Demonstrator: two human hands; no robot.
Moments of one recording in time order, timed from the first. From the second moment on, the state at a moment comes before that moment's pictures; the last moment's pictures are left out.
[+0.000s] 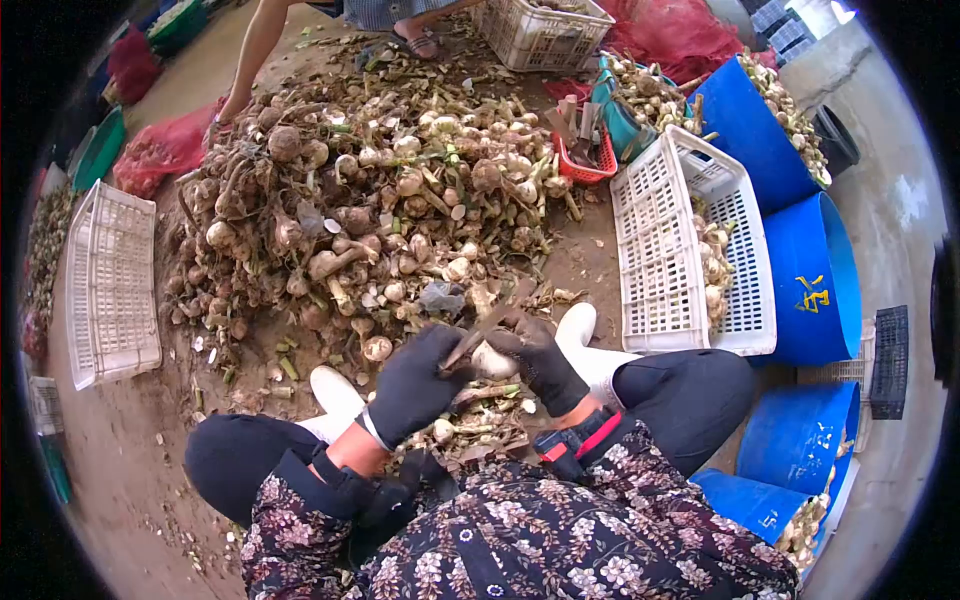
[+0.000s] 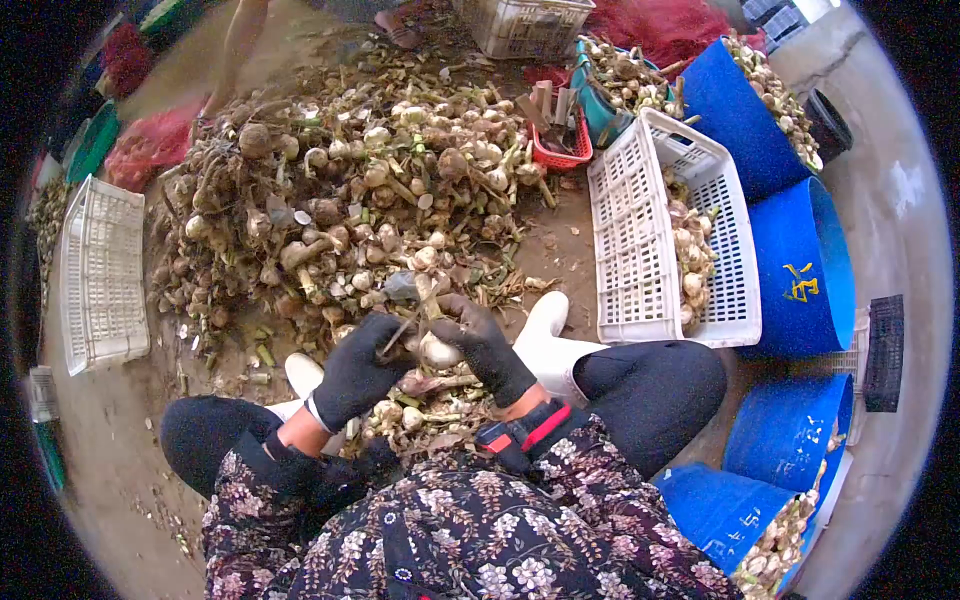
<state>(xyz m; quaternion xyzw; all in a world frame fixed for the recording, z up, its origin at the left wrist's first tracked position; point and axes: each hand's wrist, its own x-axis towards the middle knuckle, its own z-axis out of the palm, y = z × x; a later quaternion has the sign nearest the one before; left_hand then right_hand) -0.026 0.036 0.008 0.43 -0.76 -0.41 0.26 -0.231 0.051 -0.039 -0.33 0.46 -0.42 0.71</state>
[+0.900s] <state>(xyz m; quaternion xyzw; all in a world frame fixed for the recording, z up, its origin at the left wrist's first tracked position) 0.000 0.006 0.027 0.53 -0.56 -0.58 0.27 -0.441 0.093 -0.076 -0.64 0.61 -0.34 0.32</state>
